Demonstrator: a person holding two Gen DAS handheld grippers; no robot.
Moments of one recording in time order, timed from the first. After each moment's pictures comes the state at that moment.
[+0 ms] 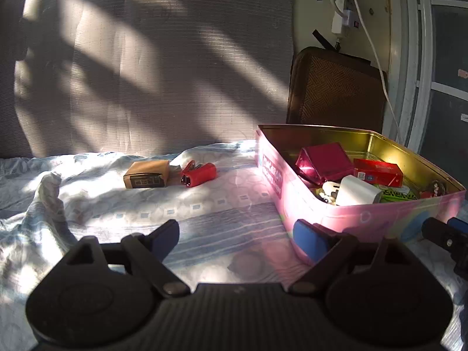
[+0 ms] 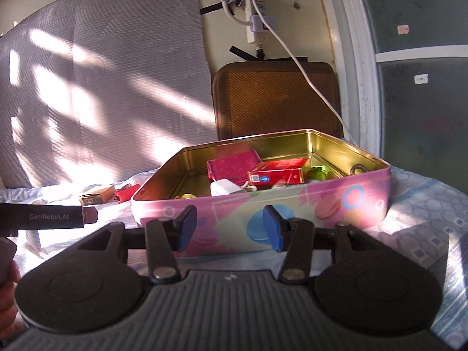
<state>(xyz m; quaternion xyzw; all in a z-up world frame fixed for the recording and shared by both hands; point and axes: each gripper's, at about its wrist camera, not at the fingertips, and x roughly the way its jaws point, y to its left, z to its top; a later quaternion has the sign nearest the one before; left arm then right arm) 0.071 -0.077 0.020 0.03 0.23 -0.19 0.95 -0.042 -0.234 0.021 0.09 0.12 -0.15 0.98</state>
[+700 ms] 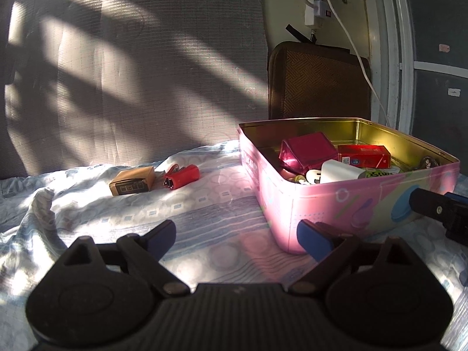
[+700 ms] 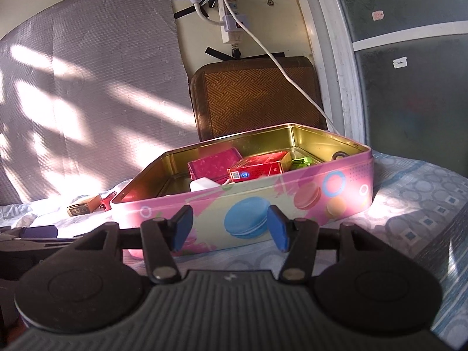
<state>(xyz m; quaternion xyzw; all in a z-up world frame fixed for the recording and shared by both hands) 0.056 -0.095 0.005 0.07 0.21 -0.19 0.96 -0.044 -0.240 0.014 0.12 0.11 -0.16 0.97</state>
